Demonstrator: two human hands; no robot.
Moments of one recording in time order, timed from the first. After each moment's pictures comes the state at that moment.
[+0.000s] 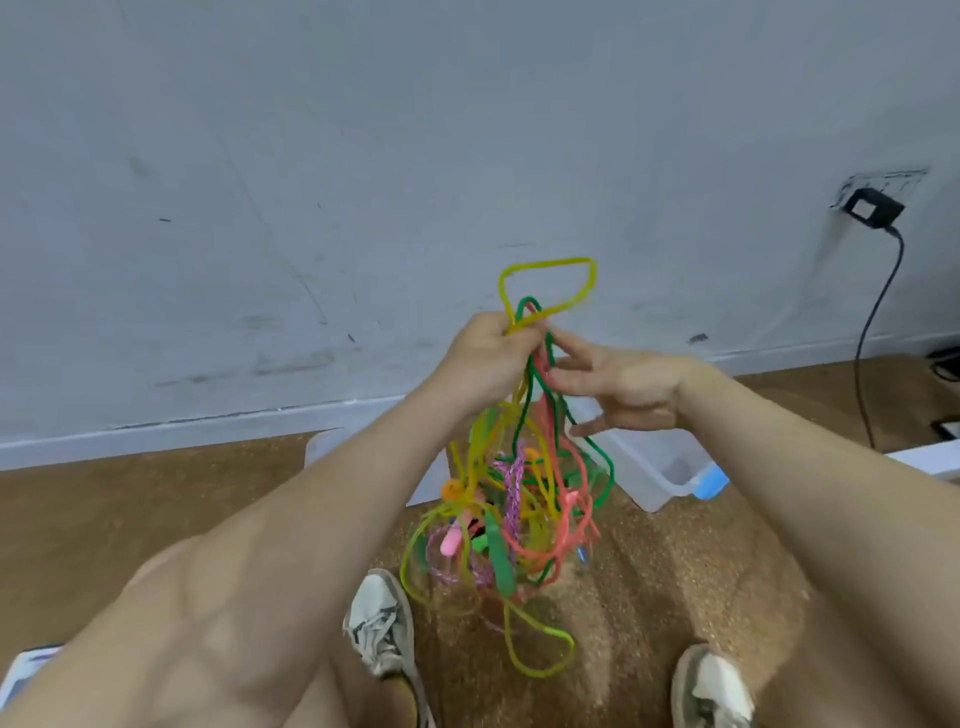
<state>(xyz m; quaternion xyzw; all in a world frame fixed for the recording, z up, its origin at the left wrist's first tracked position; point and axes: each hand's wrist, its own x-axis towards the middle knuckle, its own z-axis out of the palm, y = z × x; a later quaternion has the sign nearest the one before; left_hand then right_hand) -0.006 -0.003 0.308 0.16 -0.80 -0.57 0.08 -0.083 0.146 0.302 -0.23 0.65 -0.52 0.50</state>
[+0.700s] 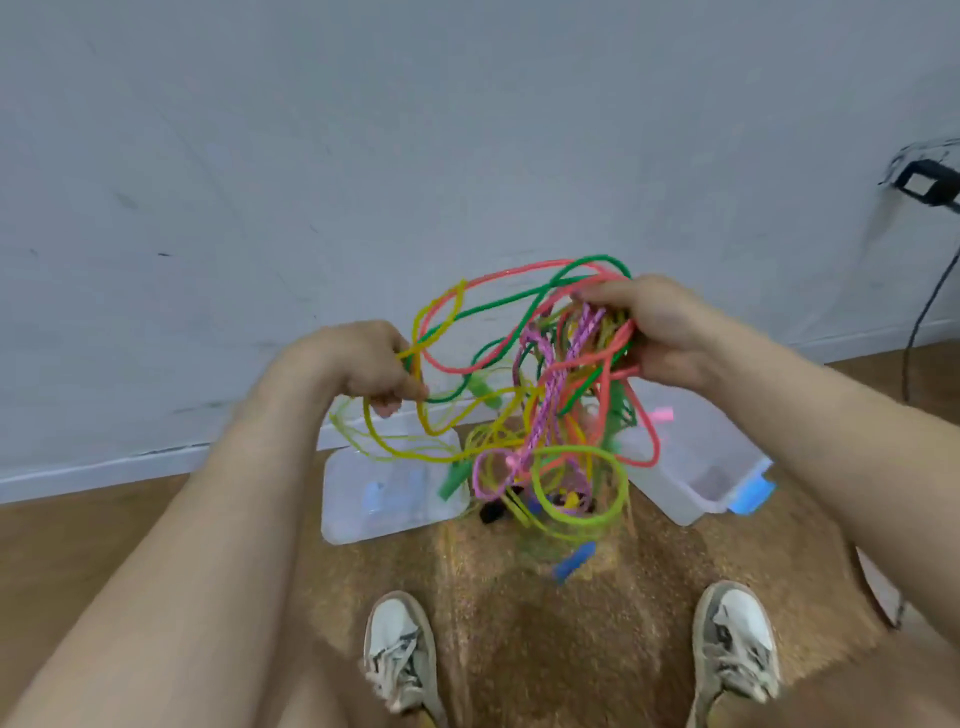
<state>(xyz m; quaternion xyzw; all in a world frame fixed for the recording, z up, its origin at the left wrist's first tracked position) -0.012 -0.101 0.352 0.22 -0.93 -0.20 -0.22 -0.132 0.122 0.329 -0.04 0.63 -0.69 0.34</state>
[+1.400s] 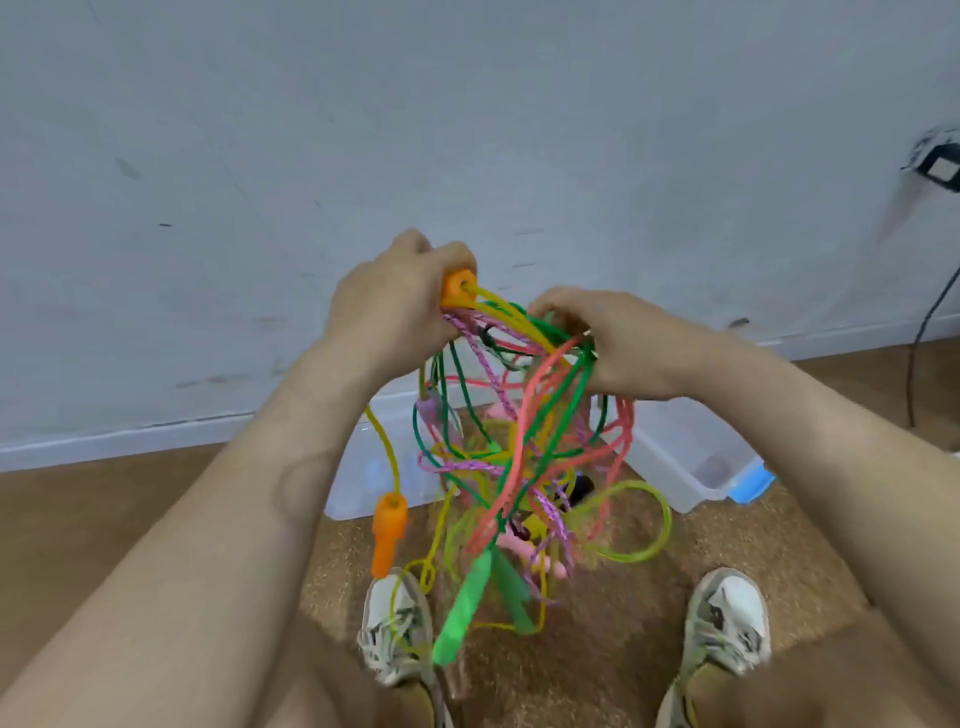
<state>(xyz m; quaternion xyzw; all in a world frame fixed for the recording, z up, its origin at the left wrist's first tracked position) -0.015 -0.072 0.348 0.08 -0.98 -0.07 0.16 -0.107 0.129 0.326 -0.48 0.83 -0.26 0.14</state>
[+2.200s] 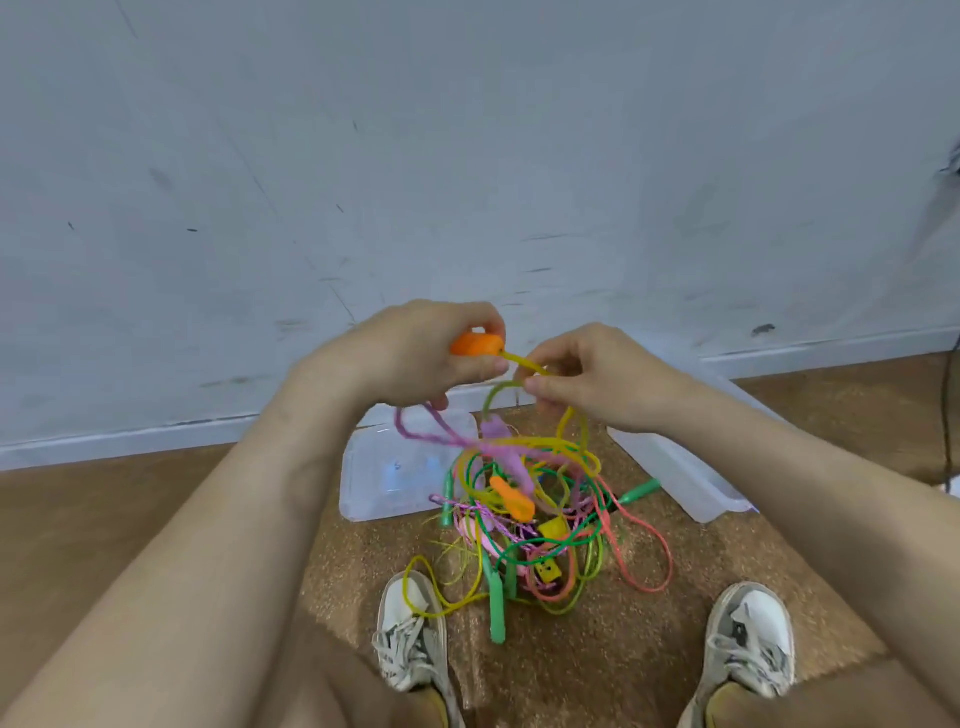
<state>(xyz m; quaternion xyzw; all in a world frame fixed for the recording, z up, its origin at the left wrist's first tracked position) 0.005 -0.072 0.357 0.05 -0.97 -0.22 -0.10 -0.087 0.102 0.302 -0.41 0.81 -0.36 0.20</state>
